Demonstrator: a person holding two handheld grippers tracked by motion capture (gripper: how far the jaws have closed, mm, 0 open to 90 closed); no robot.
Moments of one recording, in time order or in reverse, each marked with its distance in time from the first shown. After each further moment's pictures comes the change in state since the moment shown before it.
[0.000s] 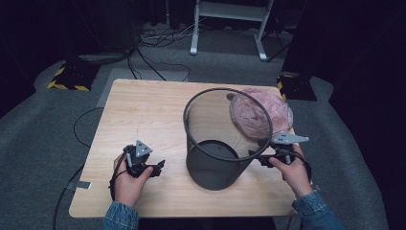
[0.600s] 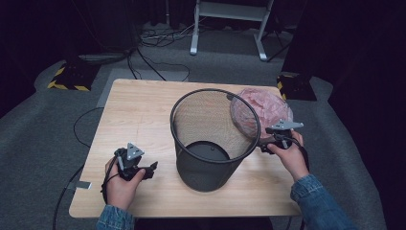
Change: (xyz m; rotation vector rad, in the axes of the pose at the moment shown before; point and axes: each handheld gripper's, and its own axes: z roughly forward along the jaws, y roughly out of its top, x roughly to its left) left arm 0.013 -0.016 -0.014 -0.004 0.035 -0.042; right arm -0.054 0.011 0.022 0.109 -0.185 -0.013
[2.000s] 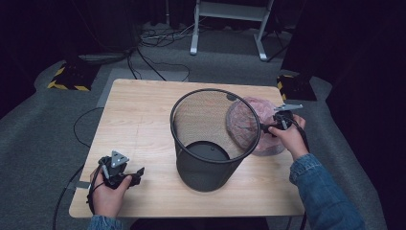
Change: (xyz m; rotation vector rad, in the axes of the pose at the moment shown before) left arm 0.019 -0.030 -0.017 0.019 0.048 -0.078; right arm -0.057 0.026 0.031 0.096 -0.143 0.117
